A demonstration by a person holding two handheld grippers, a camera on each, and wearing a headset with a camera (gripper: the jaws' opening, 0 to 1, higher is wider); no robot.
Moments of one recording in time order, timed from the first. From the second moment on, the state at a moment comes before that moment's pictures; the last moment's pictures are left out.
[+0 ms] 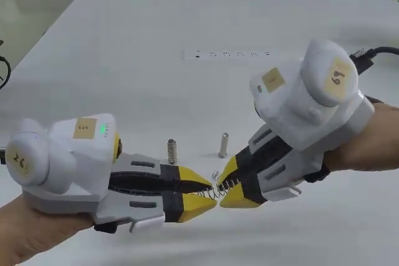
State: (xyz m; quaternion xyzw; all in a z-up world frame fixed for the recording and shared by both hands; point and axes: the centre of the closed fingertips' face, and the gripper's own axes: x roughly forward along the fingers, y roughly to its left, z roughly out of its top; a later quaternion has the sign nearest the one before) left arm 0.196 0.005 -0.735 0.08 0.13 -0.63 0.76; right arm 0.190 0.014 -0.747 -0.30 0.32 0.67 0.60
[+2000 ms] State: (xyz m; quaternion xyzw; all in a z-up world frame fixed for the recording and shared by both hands) left arm 0.194 0.003 -0.755 0.11 0.15 -0.63 0.76; right arm 0.188 0.031 -0.731 -0.34 0.34 0.66 0.58
